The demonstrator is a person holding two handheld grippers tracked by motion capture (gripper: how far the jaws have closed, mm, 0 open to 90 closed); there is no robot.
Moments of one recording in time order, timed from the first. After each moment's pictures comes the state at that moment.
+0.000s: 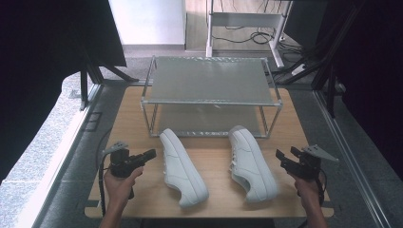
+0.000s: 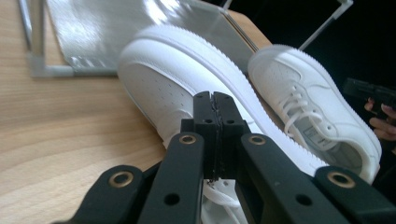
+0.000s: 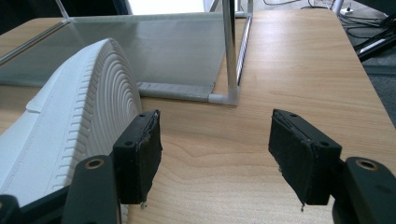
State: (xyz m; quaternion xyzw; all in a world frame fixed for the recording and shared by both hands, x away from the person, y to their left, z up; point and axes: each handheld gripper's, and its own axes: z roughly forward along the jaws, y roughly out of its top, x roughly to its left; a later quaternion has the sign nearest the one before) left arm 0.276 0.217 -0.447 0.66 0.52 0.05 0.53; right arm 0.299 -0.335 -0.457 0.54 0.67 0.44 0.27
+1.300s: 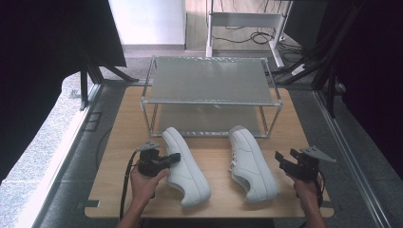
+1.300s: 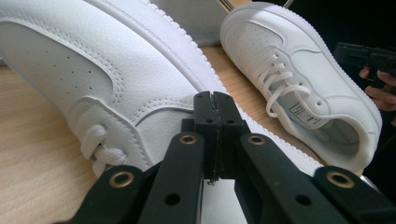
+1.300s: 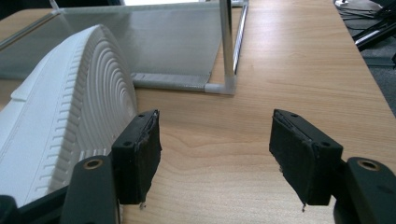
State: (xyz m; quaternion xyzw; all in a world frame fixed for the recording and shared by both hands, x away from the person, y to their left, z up) left arm 0.291 0.146 -0.453 0.72 0.49 0.03 0.50; right arm 0.297 -0.334 -0.463 0.55 0.66 0.43 0.26
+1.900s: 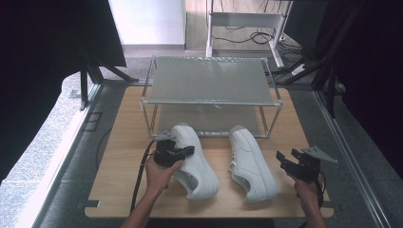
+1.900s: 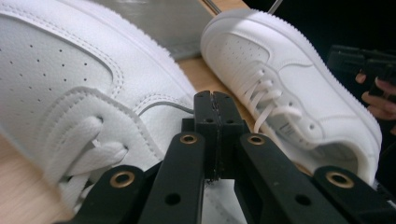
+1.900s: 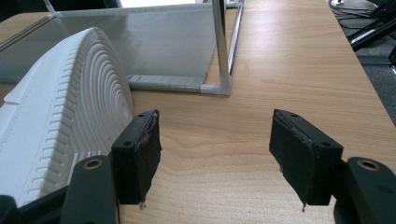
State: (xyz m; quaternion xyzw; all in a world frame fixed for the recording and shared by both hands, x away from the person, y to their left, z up) left arm 0.324 0.100 -0.443 0.74 0.46 0.02 0.49; right arm 0.297 -0.336 -0.464 0.56 0.66 0.43 0.27
